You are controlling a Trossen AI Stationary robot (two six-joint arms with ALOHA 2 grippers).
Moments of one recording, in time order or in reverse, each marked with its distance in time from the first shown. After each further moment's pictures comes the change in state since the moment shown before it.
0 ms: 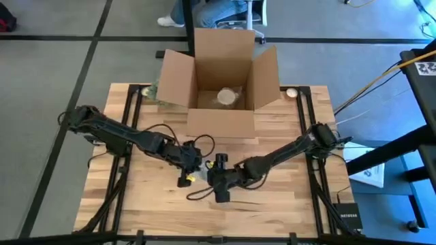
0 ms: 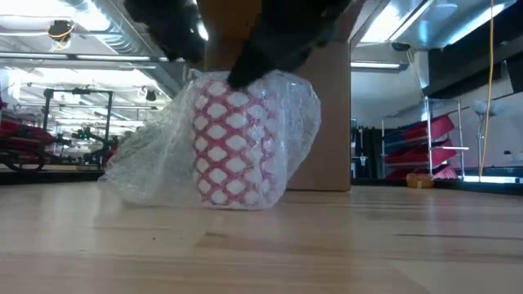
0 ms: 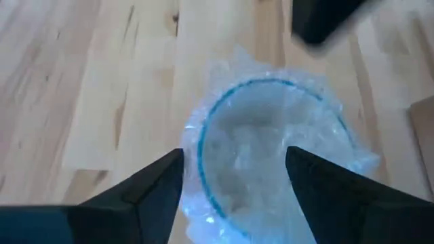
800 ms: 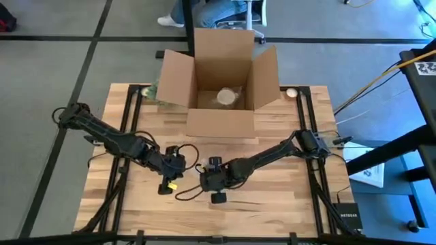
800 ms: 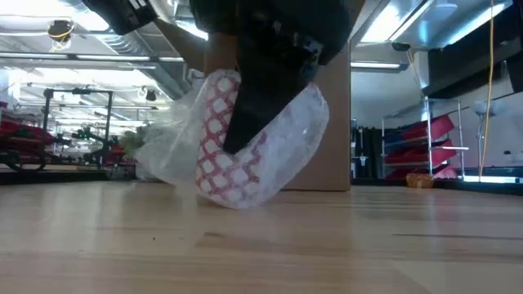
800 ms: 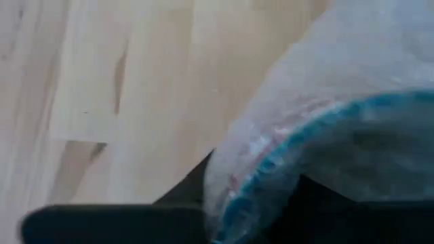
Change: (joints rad) left arm -0.153 -0.099 0.002 -0.155 -0.054 -0.107; right arm -0.037 0.210 0.168 -0.183 -0.180 -0.004
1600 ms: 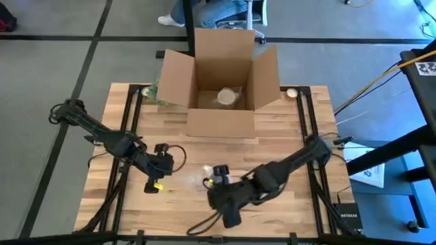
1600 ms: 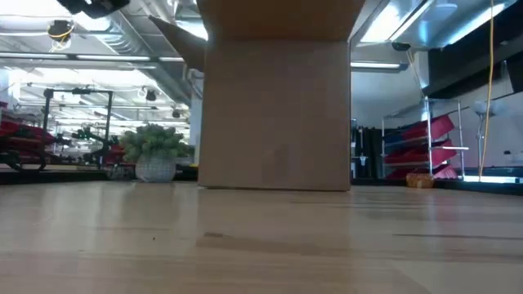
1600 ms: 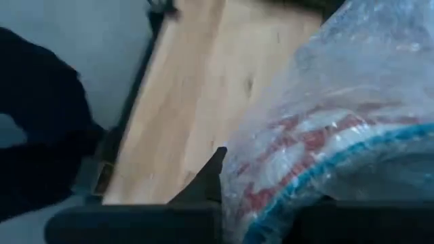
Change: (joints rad) left arm -0.072 -0.142 0.000 -0.165 -0.072 0.000; right arm 0.179 -0.137 0.602 -0.452 0.158 -0.027
